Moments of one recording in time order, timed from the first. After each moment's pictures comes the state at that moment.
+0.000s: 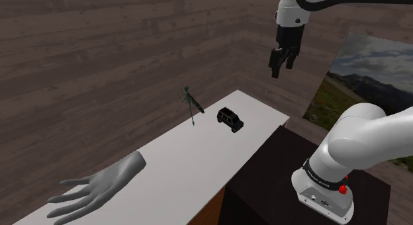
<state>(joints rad) -0.02 -0.78 -0.05 -2.41 -0.10 1.51 0.03</state>
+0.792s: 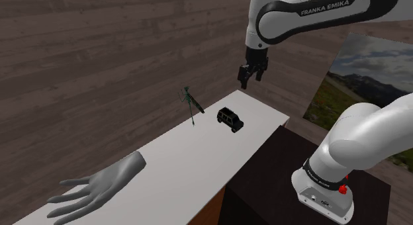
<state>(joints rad) 0.00 -0.54 -0.02 -2.47 -0.06 1.90 0.12</state>
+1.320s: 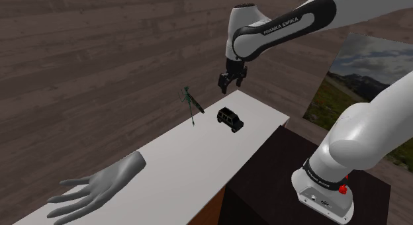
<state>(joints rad) 0.01 -0.27 0.00 -2.41 -0.05 2.18 0.17</state>
